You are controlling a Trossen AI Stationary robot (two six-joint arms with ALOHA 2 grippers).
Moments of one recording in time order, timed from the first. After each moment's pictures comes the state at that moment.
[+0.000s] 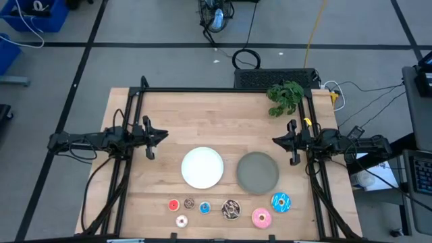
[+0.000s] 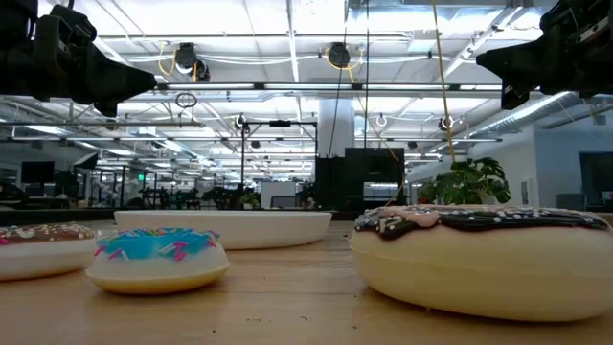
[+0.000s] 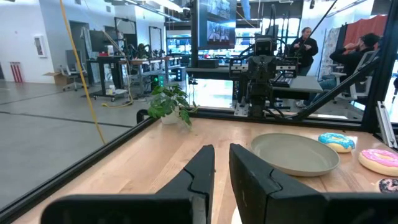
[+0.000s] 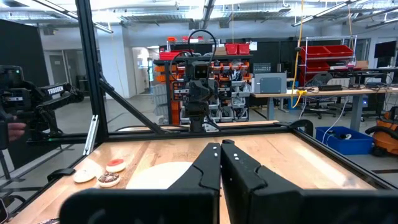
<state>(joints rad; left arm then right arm) -0.03 0.09 0.02 0.15 -0.24 0.00 0.05 0.03 0.01 0.17 0.08 0.04</state>
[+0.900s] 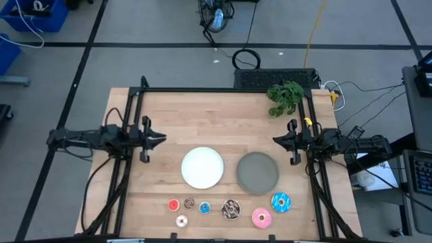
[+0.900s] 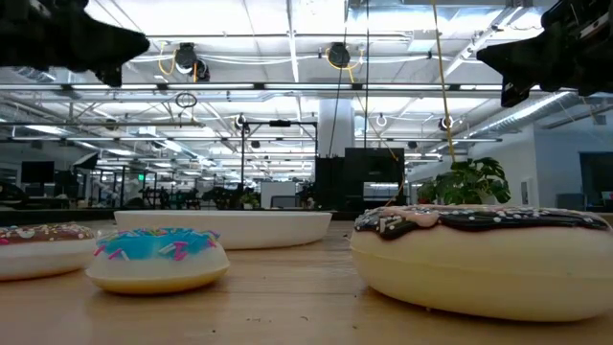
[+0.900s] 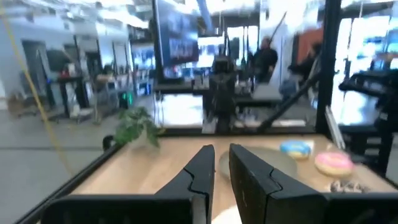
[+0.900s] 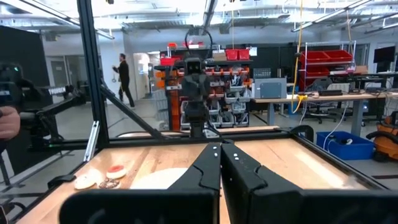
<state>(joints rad) -0.11 0.16 0.14 0.13 -0.16 0.07 0.05 0.03 0.01 0.19 0.08 0.04</state>
